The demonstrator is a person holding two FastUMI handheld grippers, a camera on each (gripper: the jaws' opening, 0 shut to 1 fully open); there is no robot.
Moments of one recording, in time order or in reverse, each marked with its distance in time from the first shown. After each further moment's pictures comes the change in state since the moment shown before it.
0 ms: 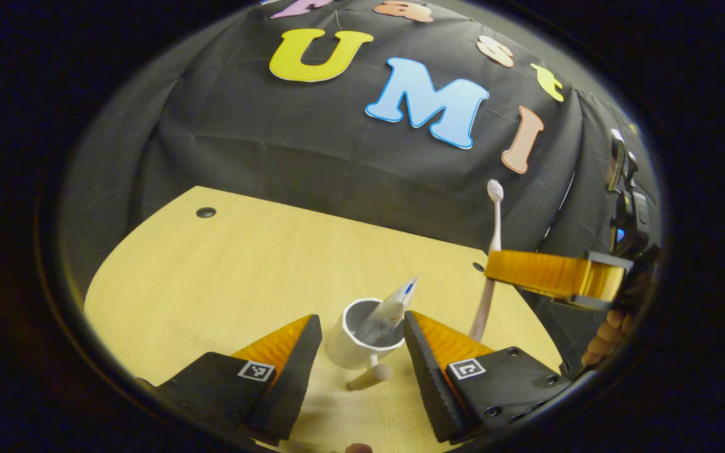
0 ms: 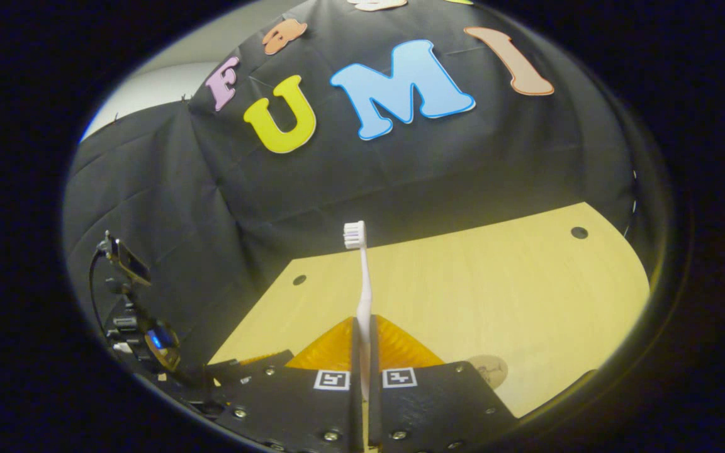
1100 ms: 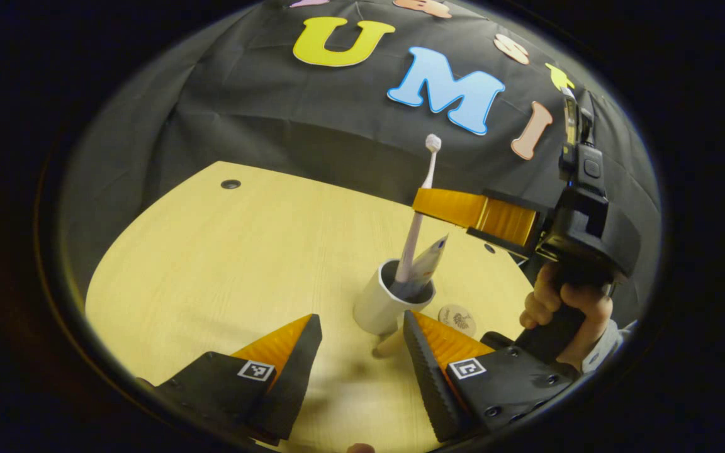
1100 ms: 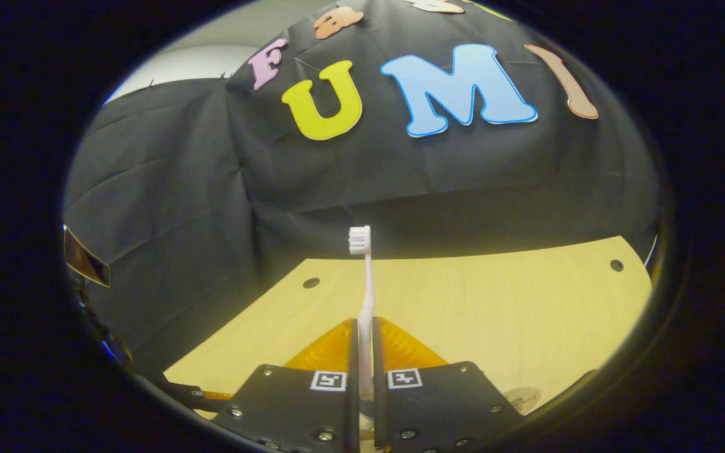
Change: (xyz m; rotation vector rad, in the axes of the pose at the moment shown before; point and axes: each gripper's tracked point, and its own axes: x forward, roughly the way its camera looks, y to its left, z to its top) left arm -0.029 0.034 -0.035 -0.044 0.088 0.039; right arm 0.083 0.045 -0.025 -0.189 -0.024 0.042
